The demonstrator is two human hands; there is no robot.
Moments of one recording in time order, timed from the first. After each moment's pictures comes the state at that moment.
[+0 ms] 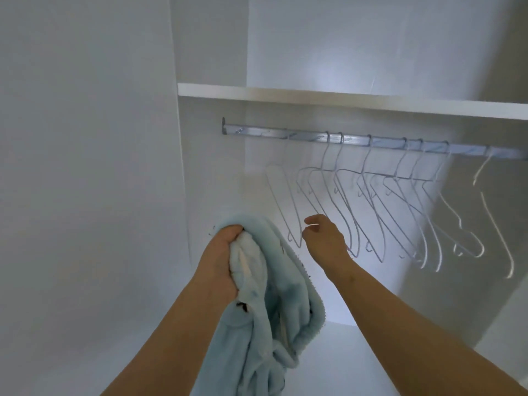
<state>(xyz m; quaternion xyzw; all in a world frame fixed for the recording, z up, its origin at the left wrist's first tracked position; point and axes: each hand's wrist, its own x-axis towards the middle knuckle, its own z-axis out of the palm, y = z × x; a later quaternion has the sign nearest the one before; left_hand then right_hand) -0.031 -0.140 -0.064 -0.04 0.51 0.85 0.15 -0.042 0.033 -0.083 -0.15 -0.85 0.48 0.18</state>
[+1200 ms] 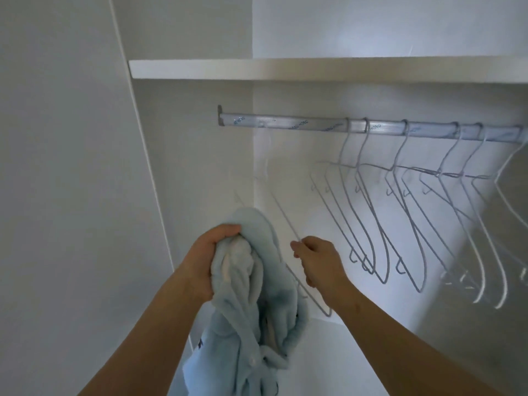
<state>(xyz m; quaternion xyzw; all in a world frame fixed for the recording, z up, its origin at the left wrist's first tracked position) -0.136 -0.124 -0.088 -0.01 0.50 0.83 0.23 -0.115 0.059 -0.118 -0.09 -0.81 0.57 0.11</state>
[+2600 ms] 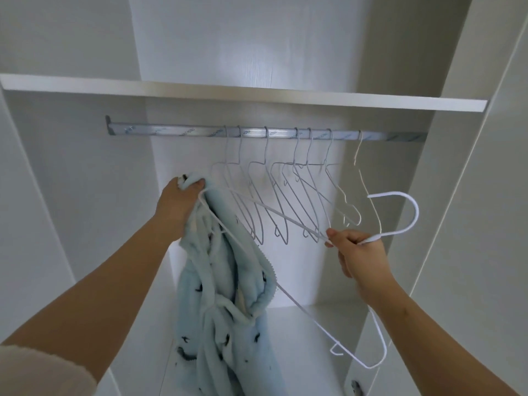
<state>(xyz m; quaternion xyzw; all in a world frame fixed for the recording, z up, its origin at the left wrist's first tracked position) -0.112 -0.019 -0.044 0.13 0.71 0.69 0.00 0.108 0.180 -0.084 -0.21 -0.67 0.61 0.36</state>
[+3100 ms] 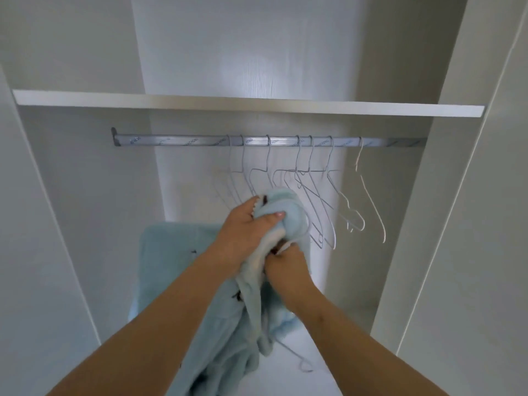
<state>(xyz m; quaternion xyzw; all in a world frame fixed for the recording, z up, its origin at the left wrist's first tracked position) -0.011 0.015 -0.042 0.34 0.64 0.69 0.06 0.051 0.089 -0.087 -0.17 -0.79 0.53 0.25</state>
